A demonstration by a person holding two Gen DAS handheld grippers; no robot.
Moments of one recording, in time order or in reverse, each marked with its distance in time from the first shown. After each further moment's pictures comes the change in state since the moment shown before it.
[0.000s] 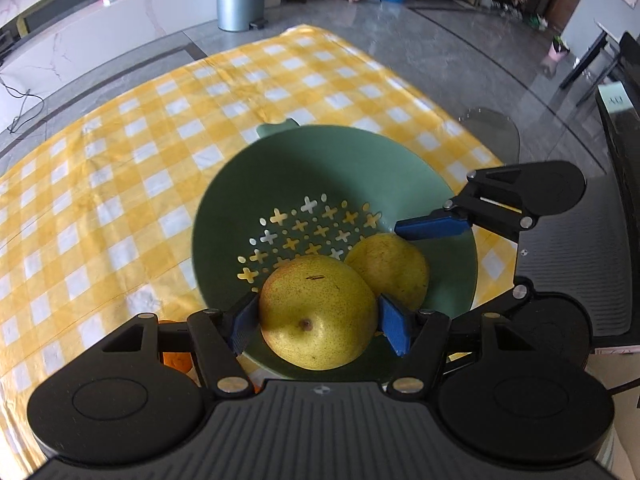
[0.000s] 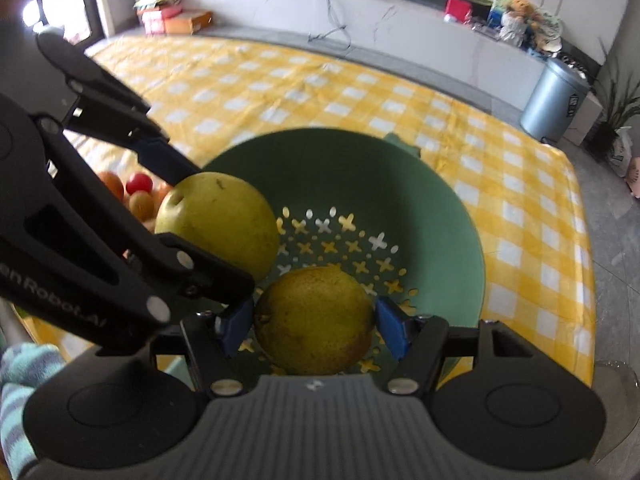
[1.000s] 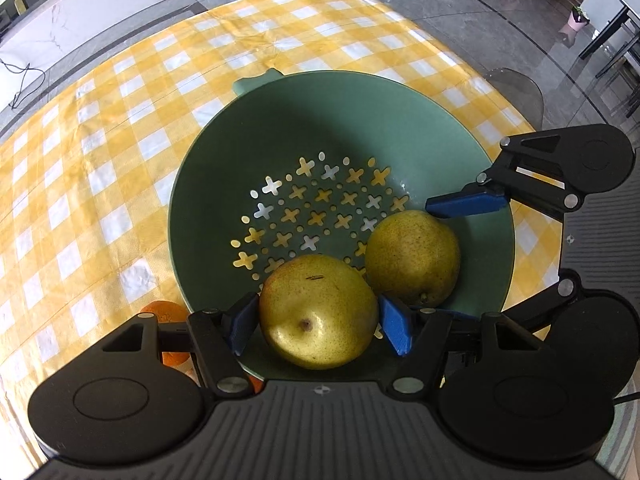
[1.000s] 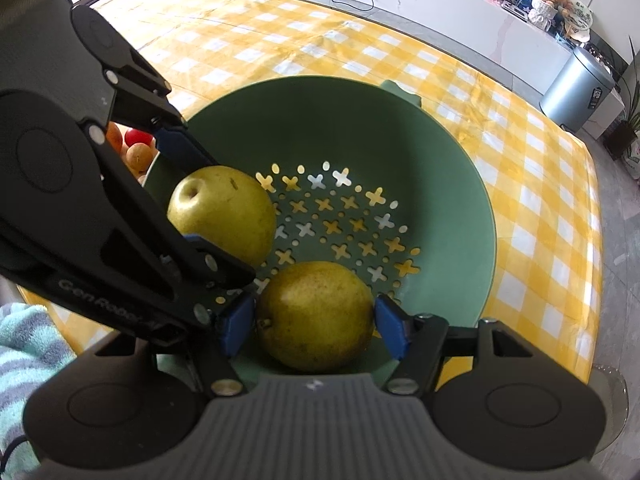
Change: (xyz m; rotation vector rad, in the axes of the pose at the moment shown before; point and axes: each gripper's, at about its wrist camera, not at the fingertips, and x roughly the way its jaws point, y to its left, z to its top) left arm 0.034 0.002 0.003 -0.016 0.125 0.040; right arm 0.005 0.005 0.000 -0.051 0.111 0.009
